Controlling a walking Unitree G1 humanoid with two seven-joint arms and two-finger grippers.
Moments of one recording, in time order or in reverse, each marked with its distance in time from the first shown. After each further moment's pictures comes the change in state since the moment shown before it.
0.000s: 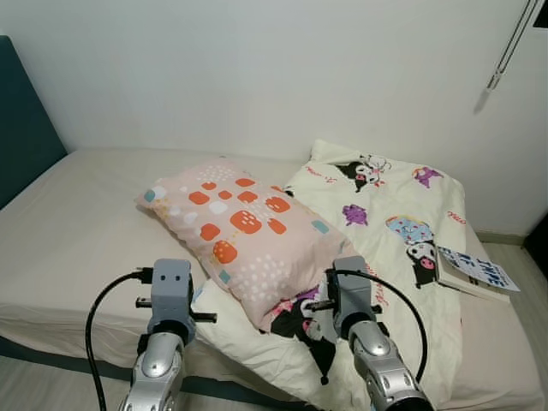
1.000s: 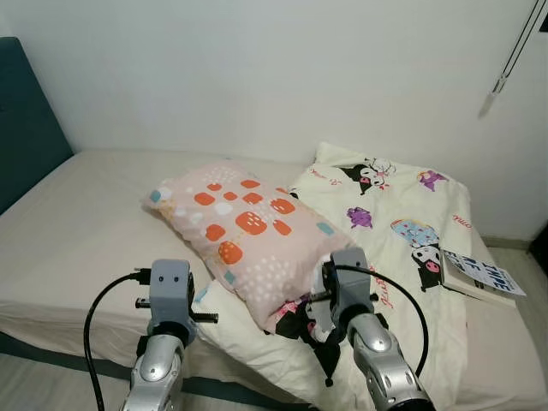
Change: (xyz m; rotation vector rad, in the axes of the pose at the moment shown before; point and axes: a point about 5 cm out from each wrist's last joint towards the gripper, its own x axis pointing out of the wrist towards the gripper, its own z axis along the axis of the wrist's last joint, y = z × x) left arm -0.005 0.000 0.005 -0.013 -0.021 -0.008; right arm -0.003 0.004 0.010 -0.014 -0.053 0.040
